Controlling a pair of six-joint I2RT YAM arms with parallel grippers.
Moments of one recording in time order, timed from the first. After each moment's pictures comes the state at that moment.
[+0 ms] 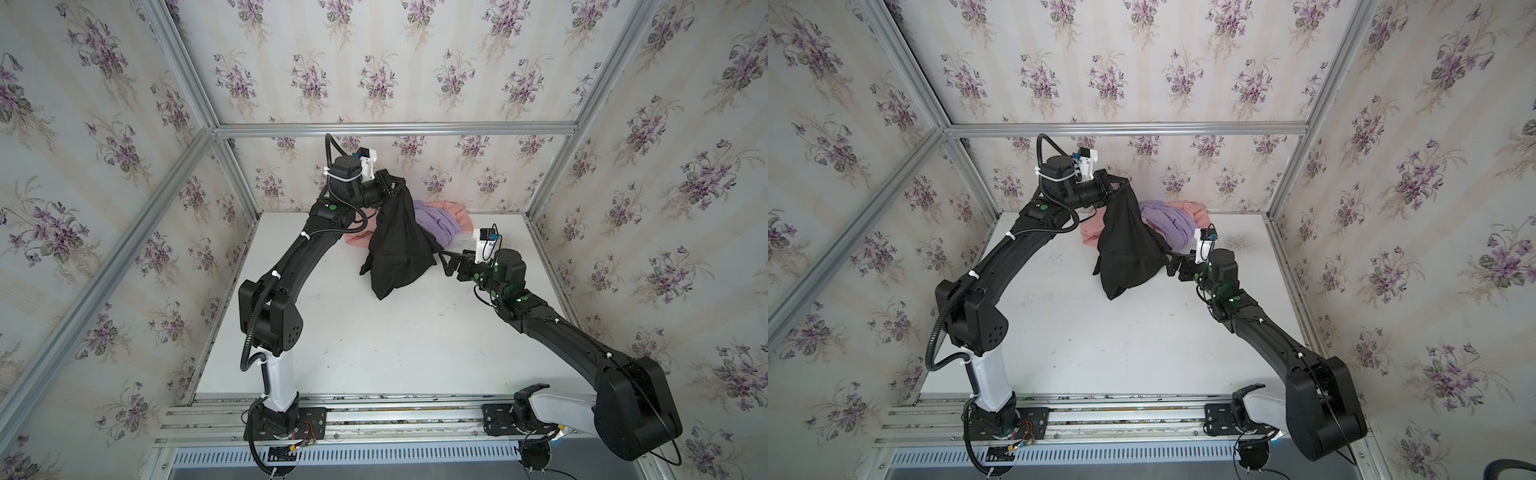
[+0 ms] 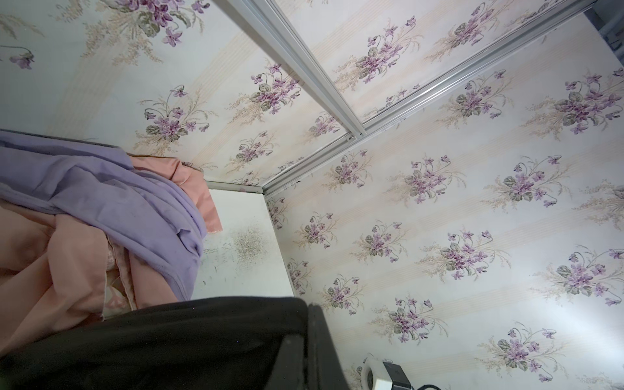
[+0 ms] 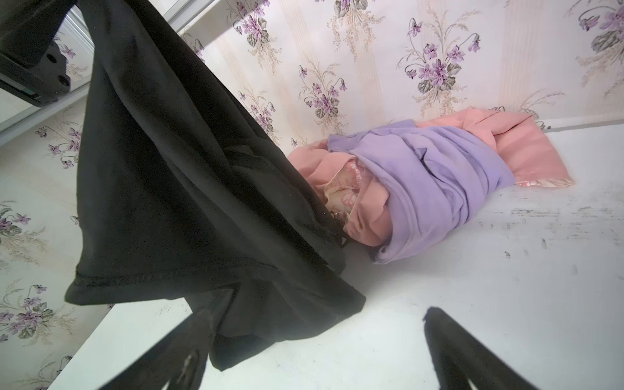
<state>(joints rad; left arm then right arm) -0.38 1.93 1.96 -0.19 0.50 -0.88 0.30 1.23 0.71 0.25 -0.22 0.40</state>
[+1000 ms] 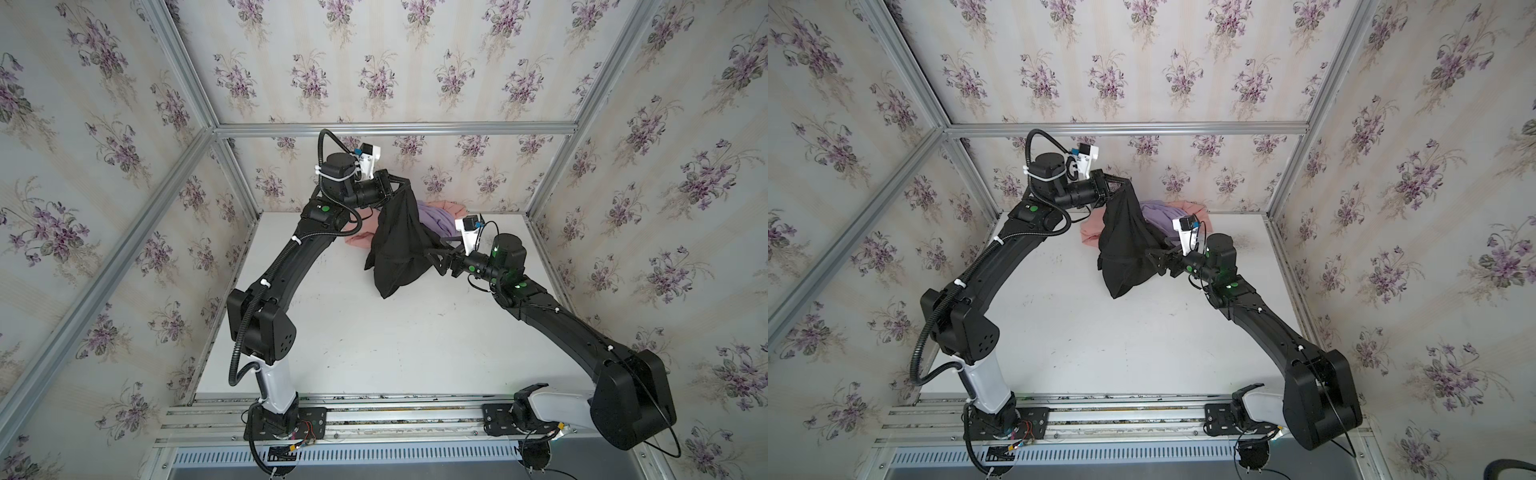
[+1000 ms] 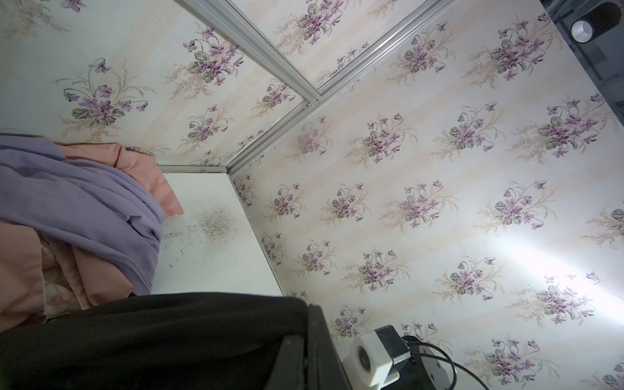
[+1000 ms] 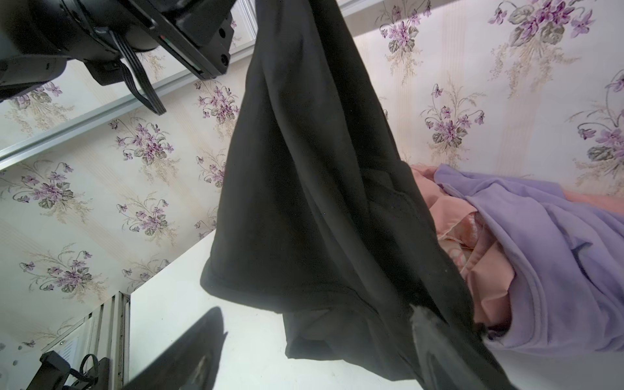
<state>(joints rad) -0.38 1.84 1.91 -0.18 0.68 -0.85 0.32 1.29 0.87 0.23 -0.57 0.23</state>
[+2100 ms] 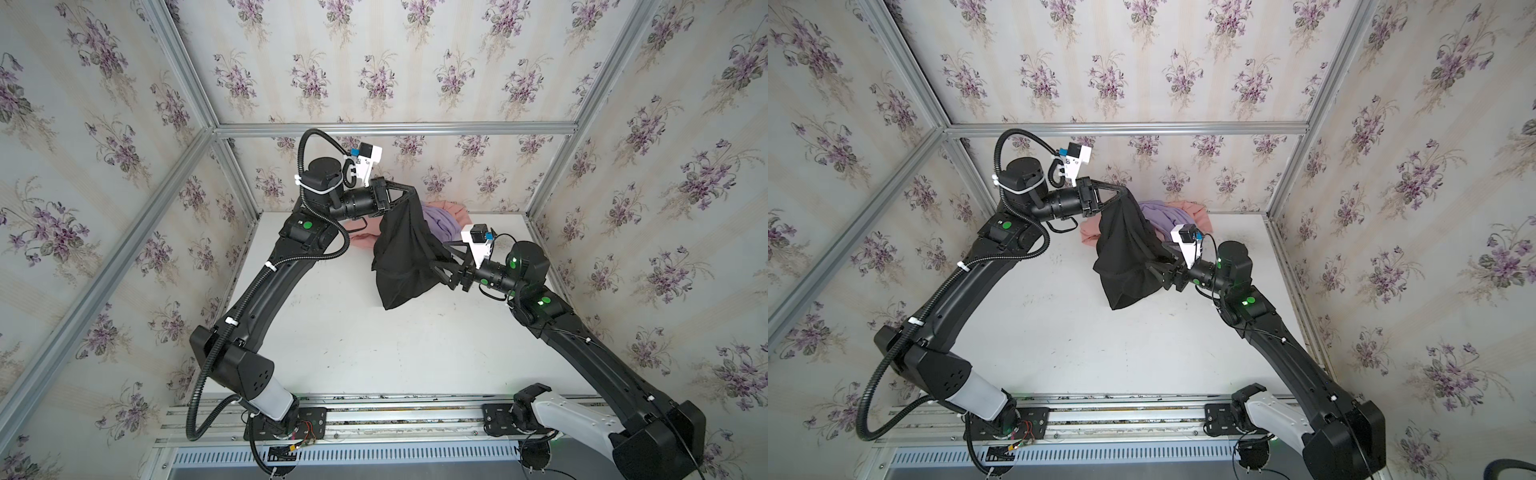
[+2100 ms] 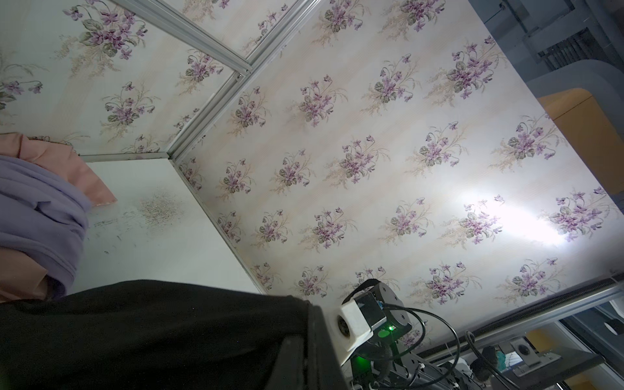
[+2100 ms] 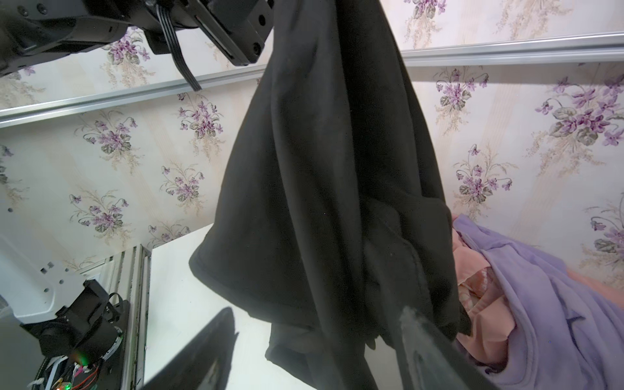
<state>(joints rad) -0.44 1.58 1.77 -0.19 0.77 -0.83 0.37 1.03 0.88 0.05 -0.65 0.03</state>
